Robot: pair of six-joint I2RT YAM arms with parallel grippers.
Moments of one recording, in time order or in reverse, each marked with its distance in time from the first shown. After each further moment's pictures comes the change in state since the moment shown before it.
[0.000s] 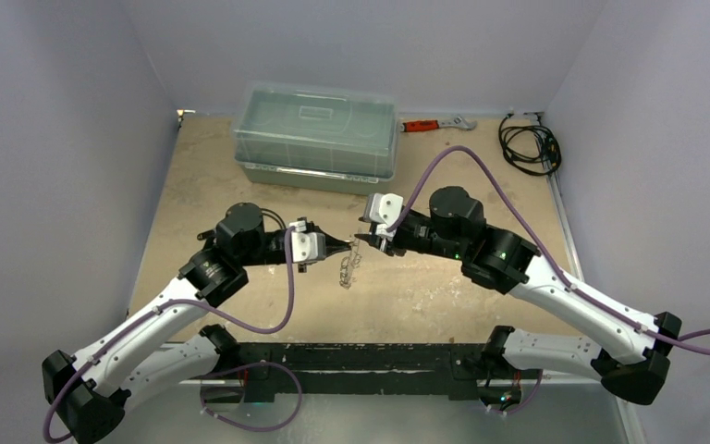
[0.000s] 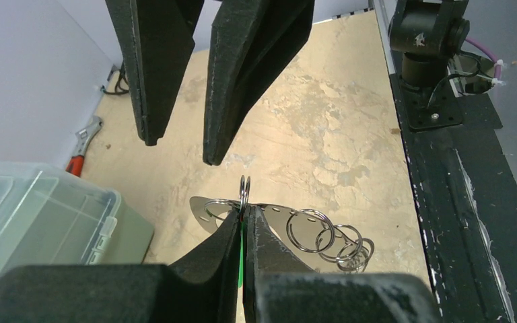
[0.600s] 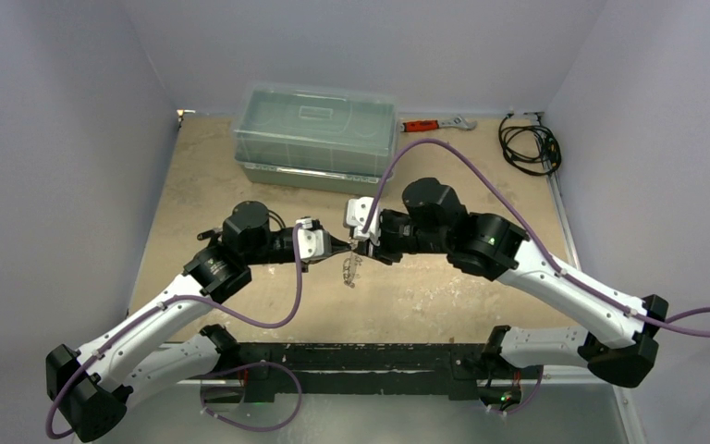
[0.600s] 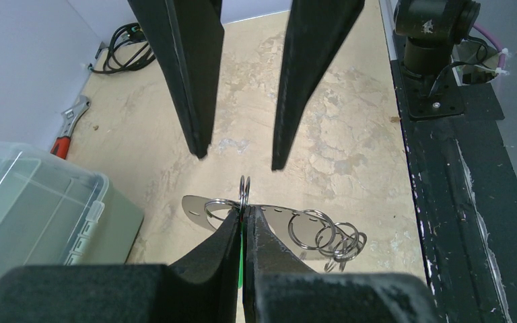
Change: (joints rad) left arm 0.000 0.039 0.000 -0.029 -0.020 -0.004; right arm 0.043 0.125 0.202 -0.322 -0.008 -0.033
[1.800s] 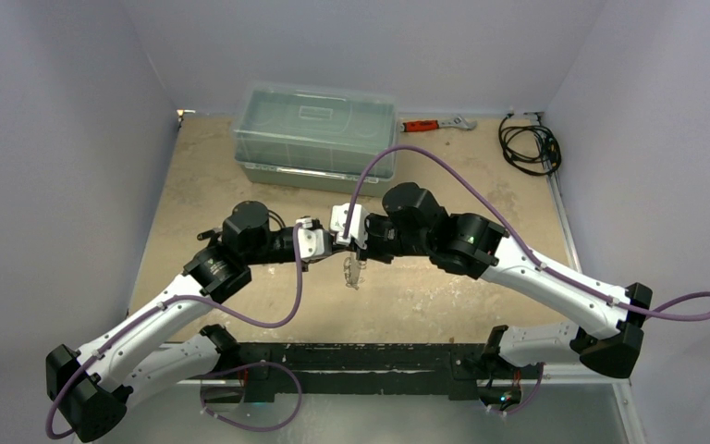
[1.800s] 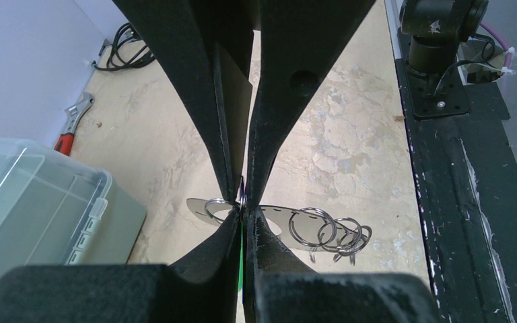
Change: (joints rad) left arm 0.000 0.000 0.000 0.000 -0.011 0.000; right arm 0.040 0.080 0.002 -0.010 0.092 -0.021
